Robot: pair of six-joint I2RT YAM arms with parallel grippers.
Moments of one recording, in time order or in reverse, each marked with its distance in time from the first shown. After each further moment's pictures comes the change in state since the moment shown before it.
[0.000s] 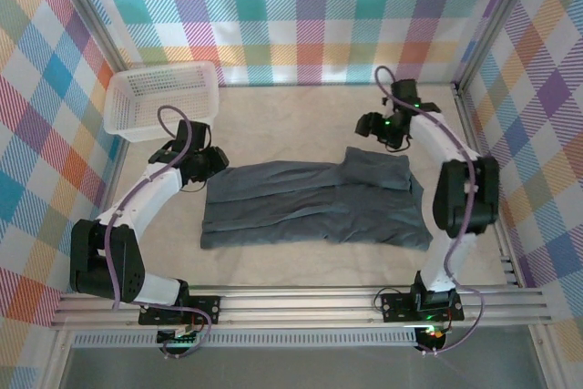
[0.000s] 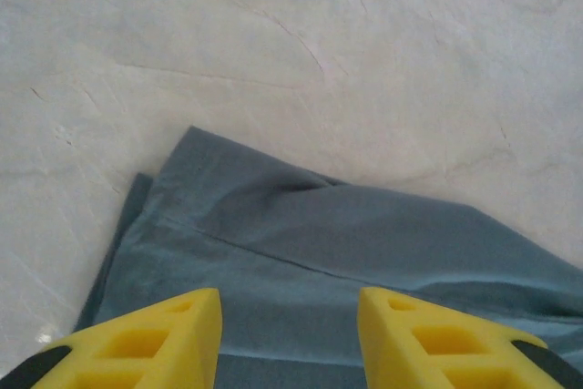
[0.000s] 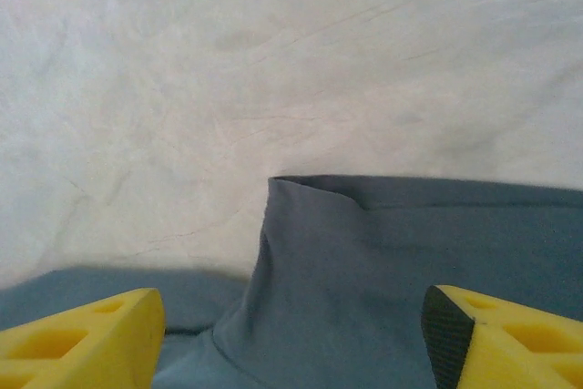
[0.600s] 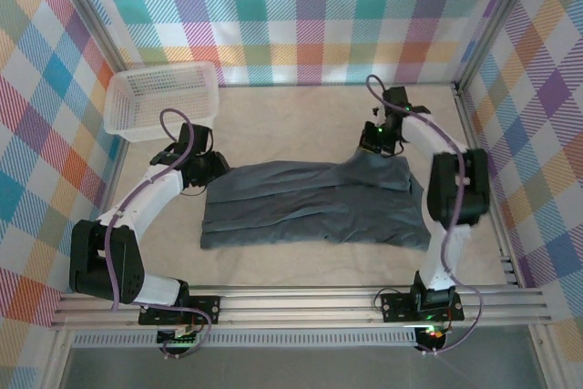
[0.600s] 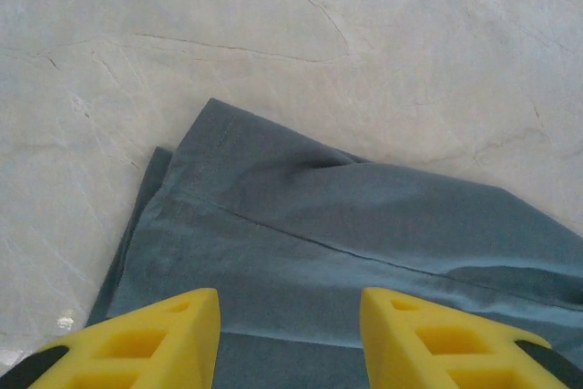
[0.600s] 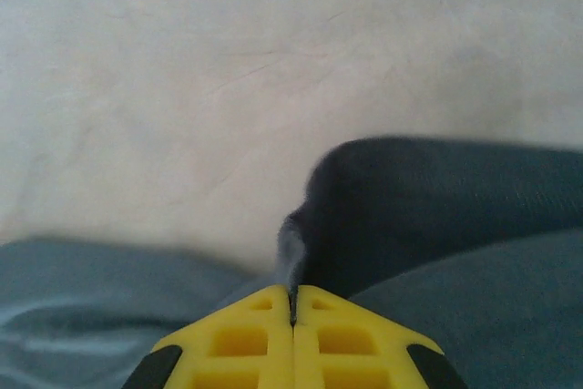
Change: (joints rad) left arm -0.008 -0.005 -0.019 -0.025 -0.019 0.000; right arm 0.016 -0.079 -0.124 0.003 -0.051 0.011
